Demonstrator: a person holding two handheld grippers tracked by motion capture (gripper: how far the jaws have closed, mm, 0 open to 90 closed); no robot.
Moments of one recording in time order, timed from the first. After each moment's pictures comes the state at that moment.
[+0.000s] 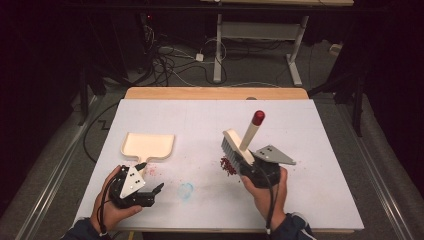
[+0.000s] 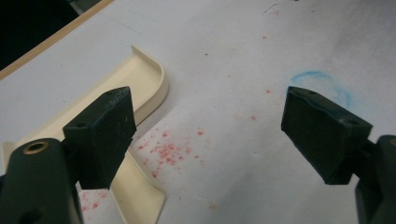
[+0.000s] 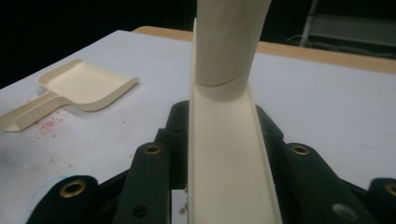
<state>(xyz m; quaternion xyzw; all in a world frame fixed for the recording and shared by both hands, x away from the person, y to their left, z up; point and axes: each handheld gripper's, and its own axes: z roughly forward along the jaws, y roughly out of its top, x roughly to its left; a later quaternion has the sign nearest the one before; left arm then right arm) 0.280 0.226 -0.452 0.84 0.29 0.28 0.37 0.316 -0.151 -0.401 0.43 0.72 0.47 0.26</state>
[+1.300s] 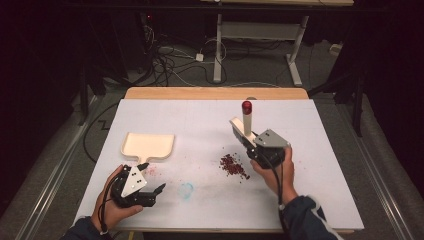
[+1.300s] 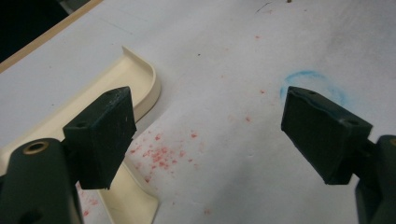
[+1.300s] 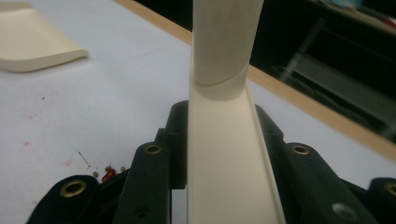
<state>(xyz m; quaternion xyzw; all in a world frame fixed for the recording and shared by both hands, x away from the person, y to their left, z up) 0.285 0.222 -0.453 0.85 0.28 0.27 0.36 0.387 -0.164 -0.413 0.30 0.79 0.42 0.34</state>
